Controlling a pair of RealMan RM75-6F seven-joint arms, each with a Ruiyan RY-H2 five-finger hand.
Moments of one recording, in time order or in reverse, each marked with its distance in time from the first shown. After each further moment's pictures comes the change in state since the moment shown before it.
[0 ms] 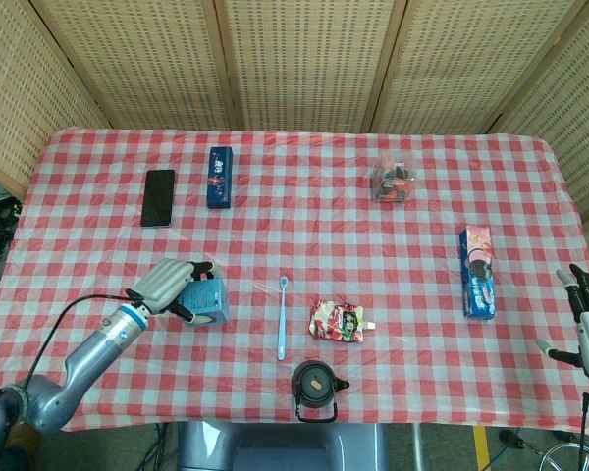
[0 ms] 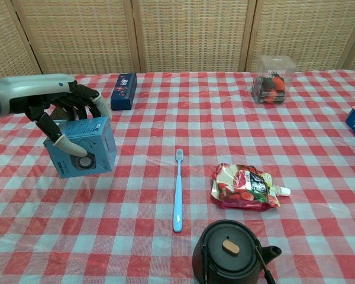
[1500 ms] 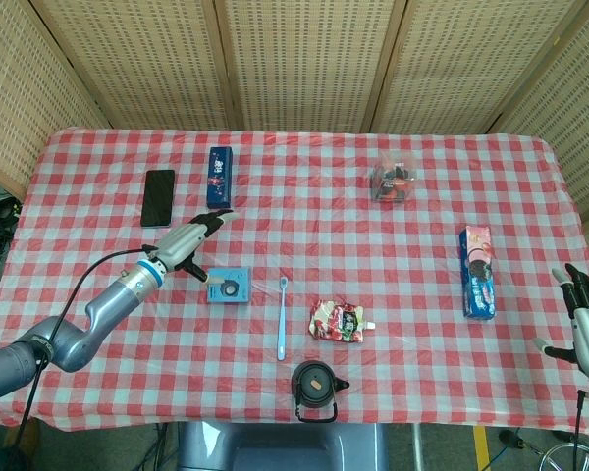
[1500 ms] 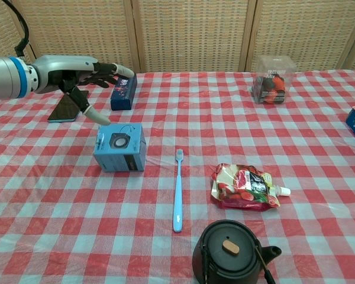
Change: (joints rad) left arm -0.170 -0.092 -0.037 0.305 0.052 -0.136 -0.323; right arm 0.018 -0.014 0.007 0.006 0.038 -0.049 -0.025
